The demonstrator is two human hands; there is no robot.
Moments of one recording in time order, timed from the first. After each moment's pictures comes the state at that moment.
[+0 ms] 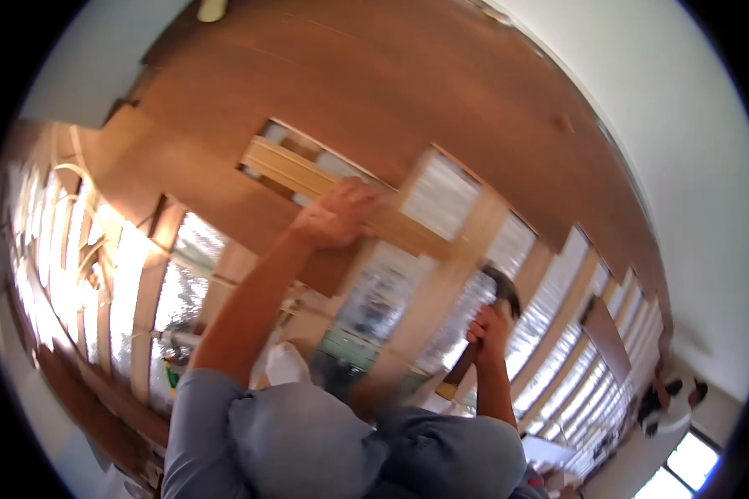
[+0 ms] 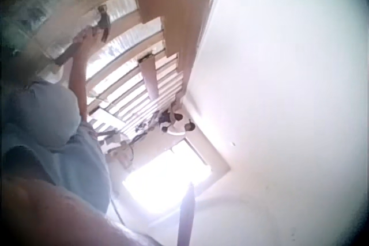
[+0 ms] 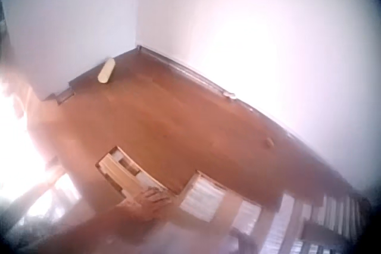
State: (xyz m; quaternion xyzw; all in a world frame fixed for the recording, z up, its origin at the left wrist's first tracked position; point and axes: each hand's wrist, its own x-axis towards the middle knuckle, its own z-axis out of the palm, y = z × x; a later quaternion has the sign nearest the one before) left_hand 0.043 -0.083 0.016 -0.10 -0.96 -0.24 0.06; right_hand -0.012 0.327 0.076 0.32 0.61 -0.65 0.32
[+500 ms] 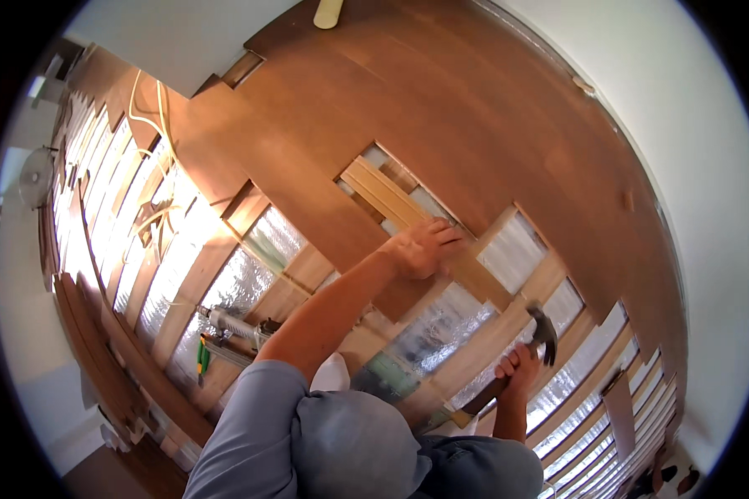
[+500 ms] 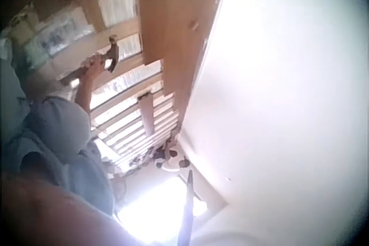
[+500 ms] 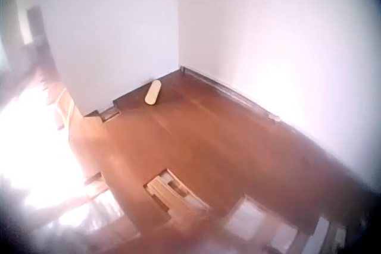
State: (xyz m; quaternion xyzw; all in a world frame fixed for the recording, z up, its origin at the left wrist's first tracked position) left_hand 0.041 -0.086 0.013 -0.08 -0.96 -0.26 0.02; right_hand -0.008 0.270 0.091 0.28 0.60 -0.68 0.31
